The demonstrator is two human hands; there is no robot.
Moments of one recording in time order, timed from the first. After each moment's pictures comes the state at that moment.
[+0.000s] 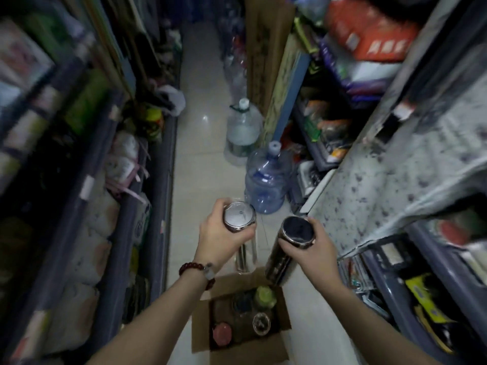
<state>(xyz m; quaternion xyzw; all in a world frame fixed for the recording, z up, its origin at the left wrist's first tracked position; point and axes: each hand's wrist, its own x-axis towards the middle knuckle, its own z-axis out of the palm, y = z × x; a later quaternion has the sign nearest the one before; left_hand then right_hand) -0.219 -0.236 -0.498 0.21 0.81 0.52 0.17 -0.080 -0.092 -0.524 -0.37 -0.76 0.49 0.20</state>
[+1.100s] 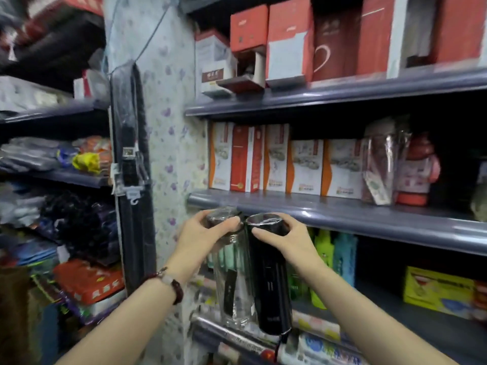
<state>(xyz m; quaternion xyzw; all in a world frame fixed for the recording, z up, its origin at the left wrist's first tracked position) 0.061 -0.016 -0.015 0.54 0.43 0.62 0.38 0.246 -0.010 -0.029 -0.37 -0.63 0.35 0.58</state>
